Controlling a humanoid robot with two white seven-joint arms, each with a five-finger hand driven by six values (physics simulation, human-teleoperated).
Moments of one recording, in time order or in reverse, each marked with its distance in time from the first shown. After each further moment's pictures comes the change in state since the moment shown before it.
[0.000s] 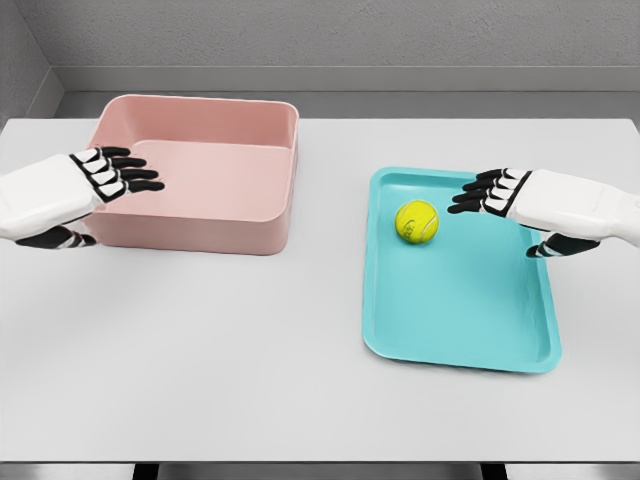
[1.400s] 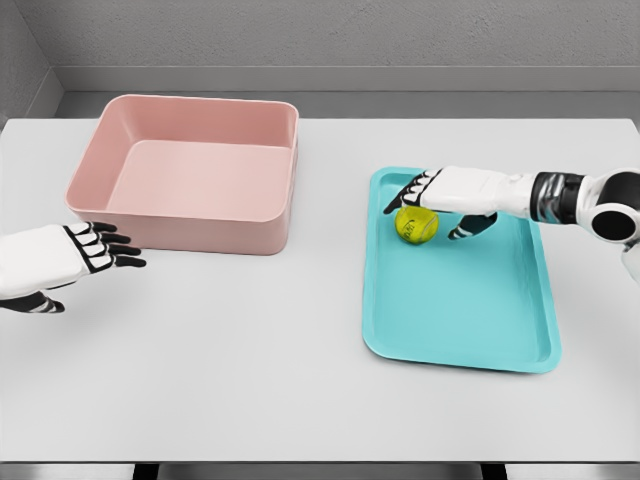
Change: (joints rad) left arm 0.124 0.145 -0.044 -0.036 0.006 0.000 -0.059; right arm -0.216 0.447 0.104 0.394 0.187 -0.001 0.231
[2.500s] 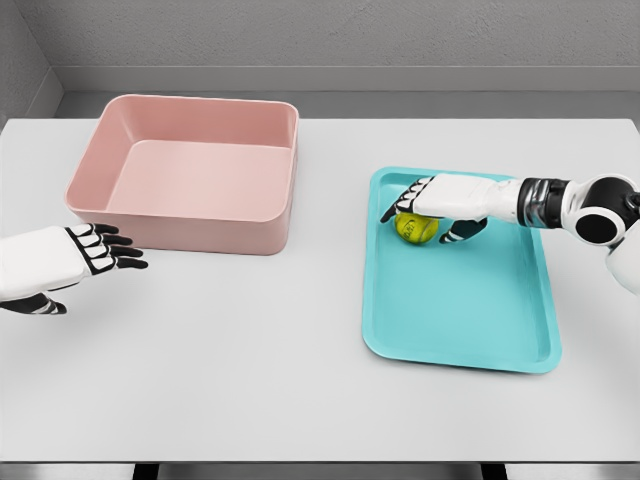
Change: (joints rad) left arm 0.000 -0.004 -0.005 0.000 -0.001 0.000 0.000; right arm 0.000 0.042 0.009 0.051 0.033 0.000 0.000
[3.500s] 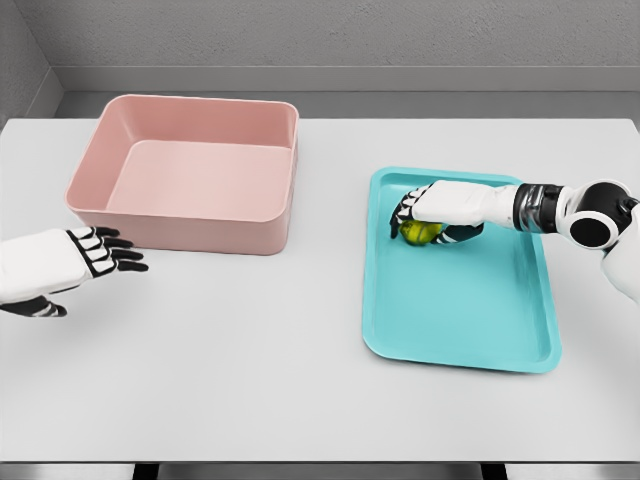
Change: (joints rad) left arm 0.002 0.000 -0.004 0.001 -0.007 0.000 0.000; right arm 0.002 0.012 0.014 0.029 0.002 0.002 0.001
